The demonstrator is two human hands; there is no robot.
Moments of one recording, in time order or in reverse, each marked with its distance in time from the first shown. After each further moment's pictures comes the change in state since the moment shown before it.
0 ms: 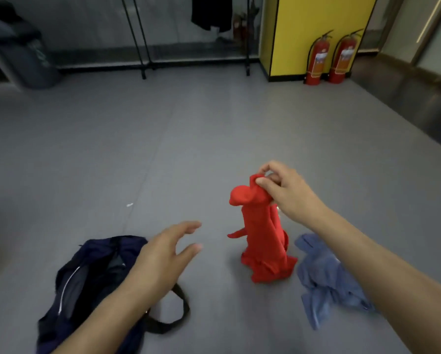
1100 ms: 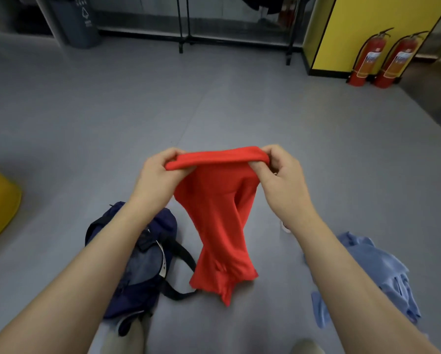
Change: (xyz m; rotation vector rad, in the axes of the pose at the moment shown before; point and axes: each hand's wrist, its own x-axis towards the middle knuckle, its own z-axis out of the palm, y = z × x) left_hand 0.048 -0.030 -0.088 -0.399 0.410 0.030; right_hand 0.003 -0.098 0.091 0.230 0.115 -0.071
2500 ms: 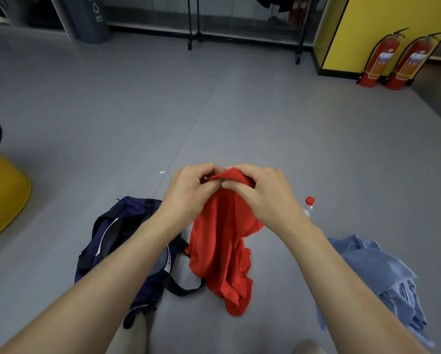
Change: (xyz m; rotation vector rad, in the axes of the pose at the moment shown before) left_hand -0.018 0.000 0.028 0.049 -0.190 0.082; right_hand -0.010 -0.013 0.025 -0.347 -0.285 -0.131
